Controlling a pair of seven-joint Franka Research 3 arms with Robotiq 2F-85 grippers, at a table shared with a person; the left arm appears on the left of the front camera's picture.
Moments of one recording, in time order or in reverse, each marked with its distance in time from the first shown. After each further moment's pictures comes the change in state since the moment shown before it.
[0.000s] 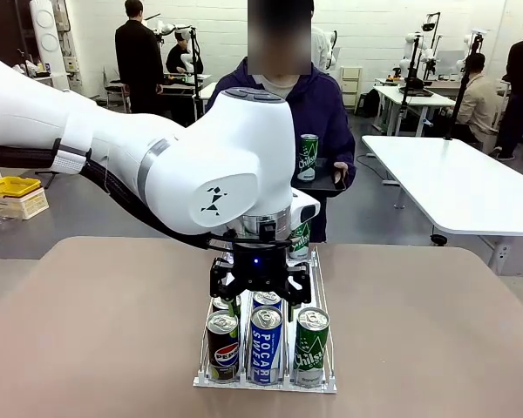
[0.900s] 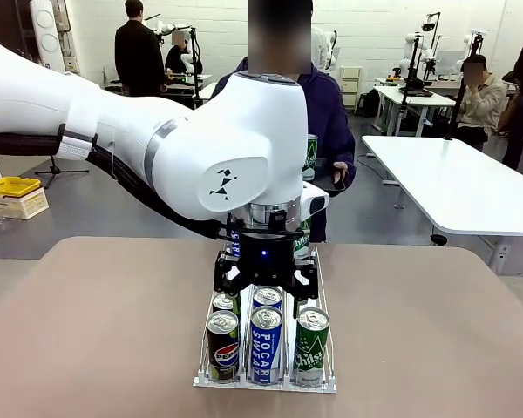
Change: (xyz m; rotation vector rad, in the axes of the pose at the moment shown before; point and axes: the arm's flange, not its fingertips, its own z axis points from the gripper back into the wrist) left arm -0.006 -0.013 0.018 0.014 0.008 0.000; right arm 0.000 0.000 0.000 0.000 0.000 0.000
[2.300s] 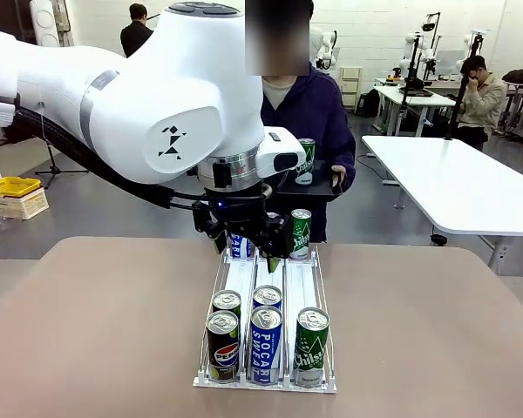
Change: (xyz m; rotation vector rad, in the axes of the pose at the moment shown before) left arm 0.012 0.044 0.064 -0.014 -0.191 -0.353; right arm 0.000 0.000 0.000 0.000 0.000 0.000
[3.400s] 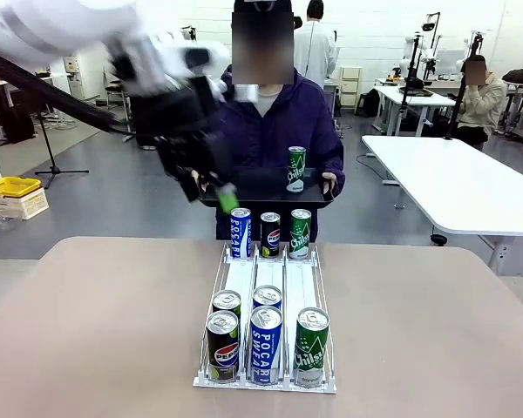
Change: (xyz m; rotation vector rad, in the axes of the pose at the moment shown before) left arm 0.031 0.093 0.075 -0.310 0.101 -0.285; right arm 0.000 0.000 0.000 0.000 0.000 0.001
